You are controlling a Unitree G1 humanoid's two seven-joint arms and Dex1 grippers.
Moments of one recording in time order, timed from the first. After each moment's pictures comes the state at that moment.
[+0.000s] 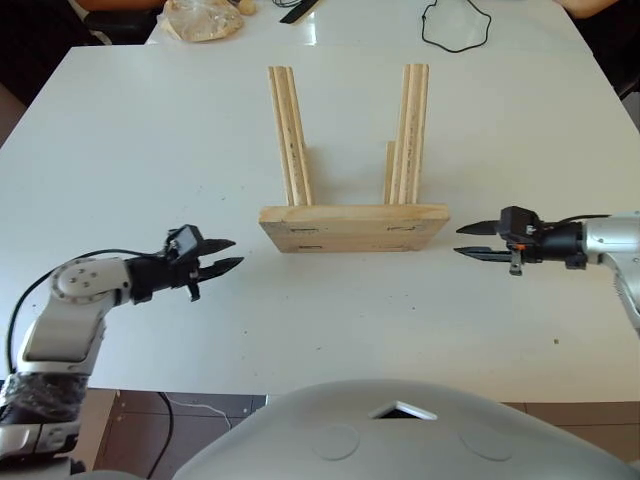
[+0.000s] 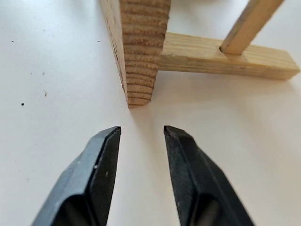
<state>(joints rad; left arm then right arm) 0.16 0.81 0.06 -0.07 -0.27 0.10 -1.06 -0.08 -0.87 0.11 -0.03 0.22 0.10 1.24</state>
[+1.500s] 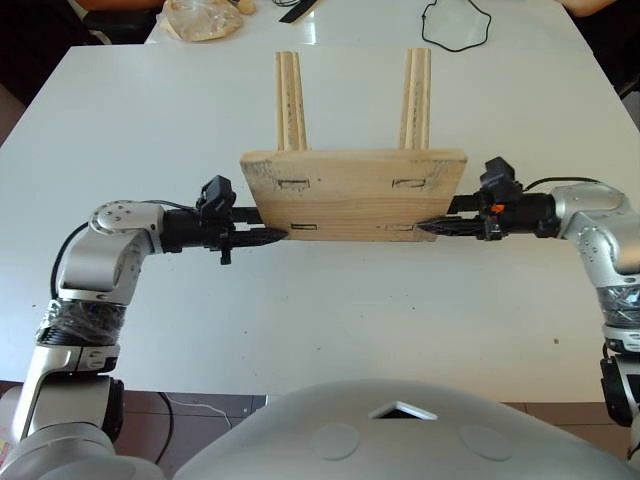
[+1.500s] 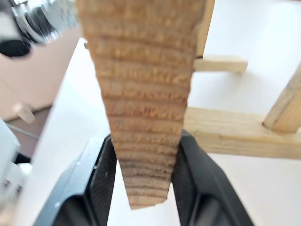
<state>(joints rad) -0.17 0.77 -0.01 -0.01 -0.59 0.45 -1.29 -0.27 -0.72 0.02 -0.05 0.62 0.62 1.33</state>
